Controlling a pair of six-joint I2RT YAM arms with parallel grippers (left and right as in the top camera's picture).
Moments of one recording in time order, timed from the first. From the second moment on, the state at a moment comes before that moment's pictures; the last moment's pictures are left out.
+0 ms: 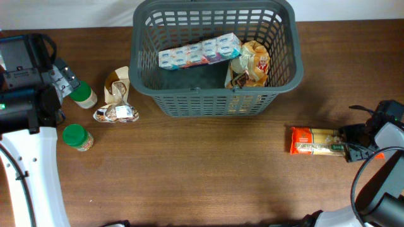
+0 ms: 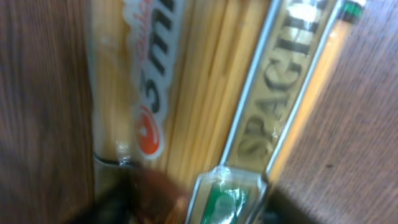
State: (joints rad) left arm 0.18 1.43 1.76 -1.20 -0.43 -0.36; right arm -0.61 1.71 0.96 -0.67 -0.07 0.84
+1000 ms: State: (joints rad) left arm 0.18 1.43 1.76 -1.21 -0.43 -0.36; right arm -0.28 1.26 1.73 -0.92 -0.47 0.15
